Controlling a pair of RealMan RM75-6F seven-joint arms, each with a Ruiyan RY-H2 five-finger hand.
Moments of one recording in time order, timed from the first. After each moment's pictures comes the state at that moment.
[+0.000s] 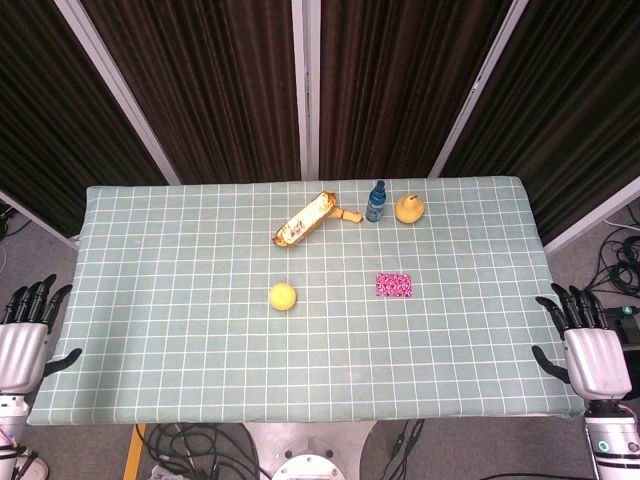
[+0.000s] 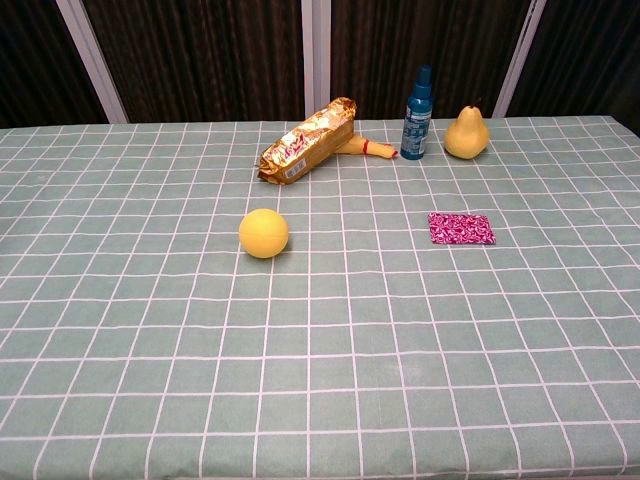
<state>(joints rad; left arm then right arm) -0.08 -1.15 -0.05 -1.59 1.48 1.52 0.14 0.08 -1.11 0.06 -1.64 -1.51 1.48 -0.10</state>
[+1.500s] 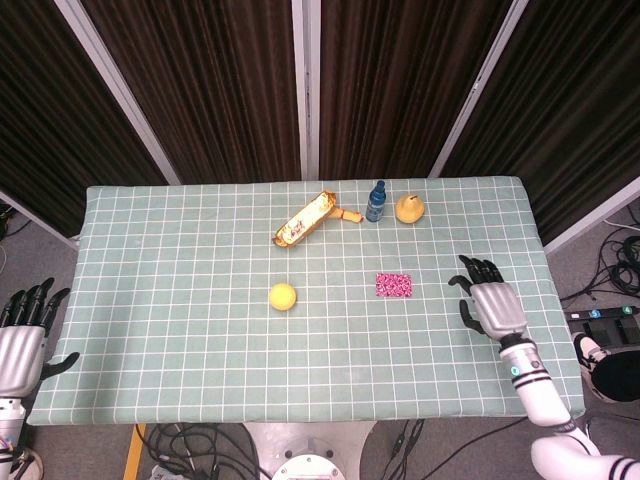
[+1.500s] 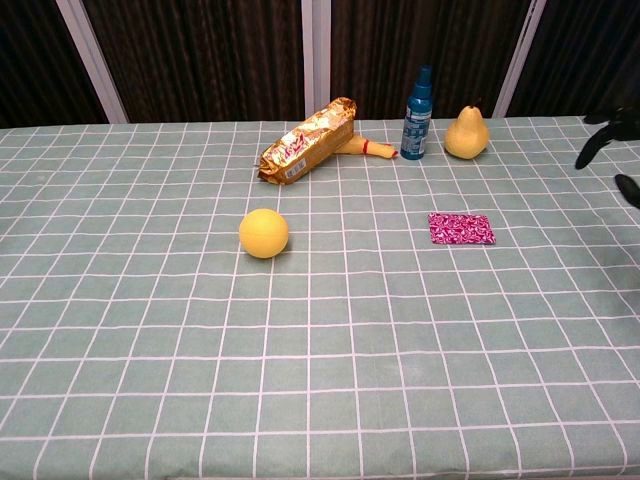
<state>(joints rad) -0.07 -1.14 -0.04 -1.61 1.48 1.51 0.13 0.43 -1.33 0.19 -1.53 -1.22 0.98 -0.25</state>
